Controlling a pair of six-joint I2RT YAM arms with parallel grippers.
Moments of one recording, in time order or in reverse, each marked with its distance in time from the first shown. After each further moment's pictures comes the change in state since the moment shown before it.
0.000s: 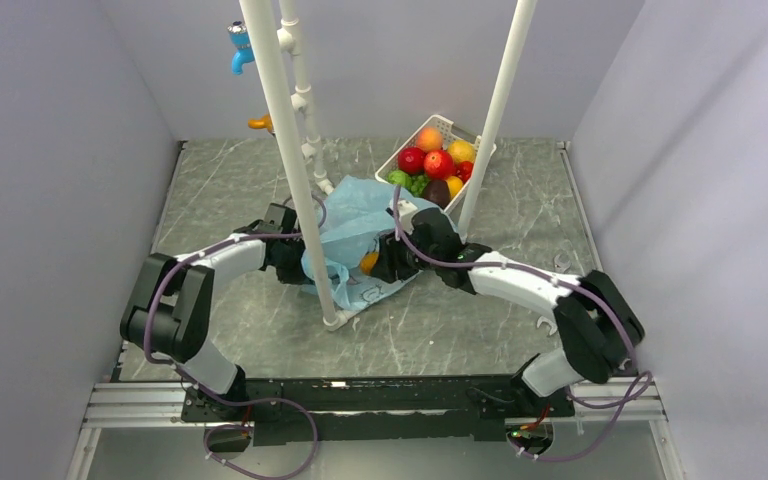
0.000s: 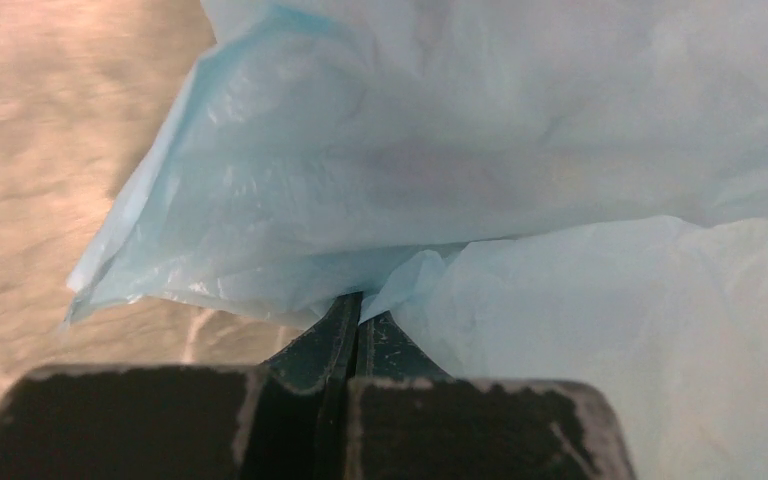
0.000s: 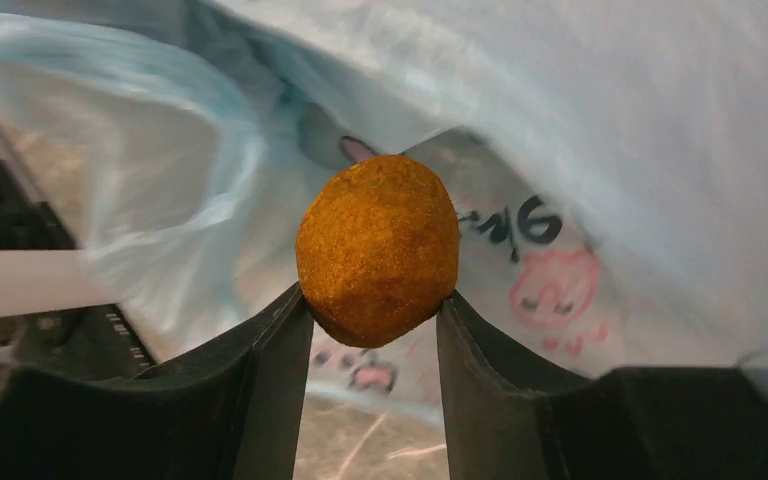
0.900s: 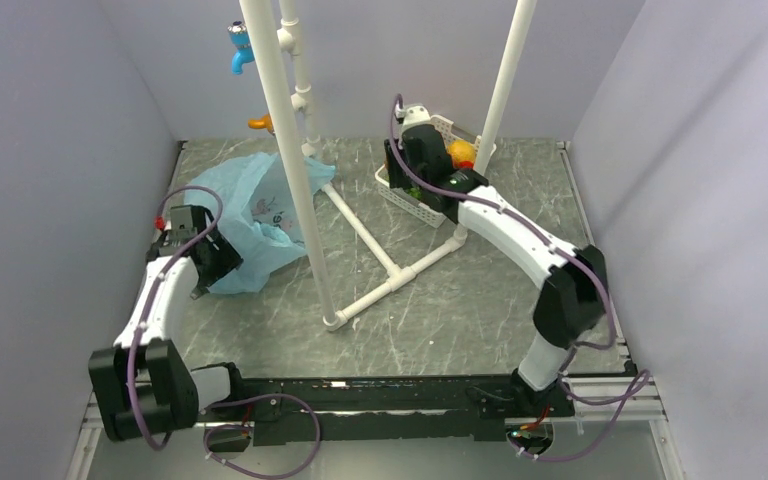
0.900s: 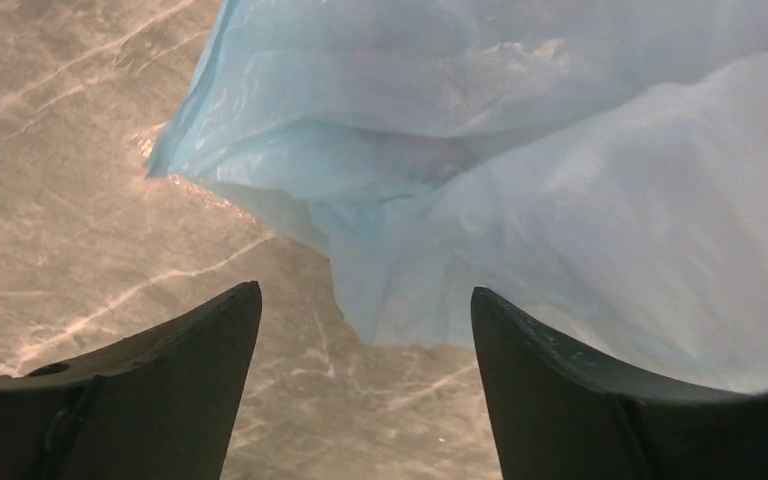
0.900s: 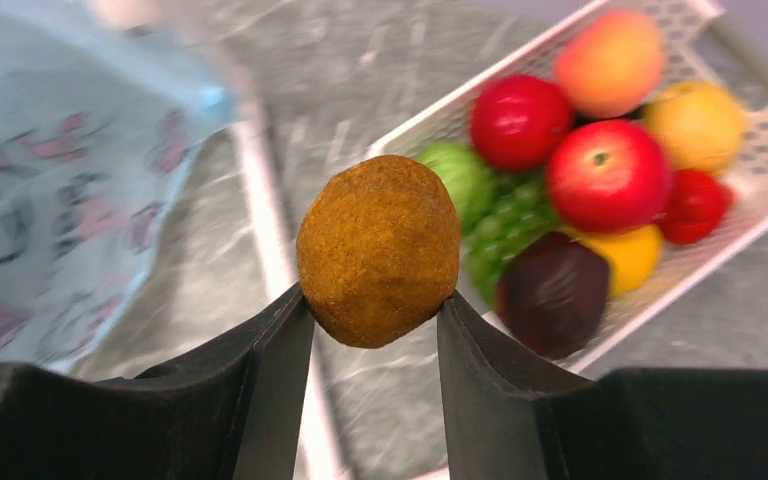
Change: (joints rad) left arm 0.478 -0.372 -0.026 -0.297 -0.377 -0.173; right arm -0.077 0.119 0.644 -0.326 0.492 -0.109
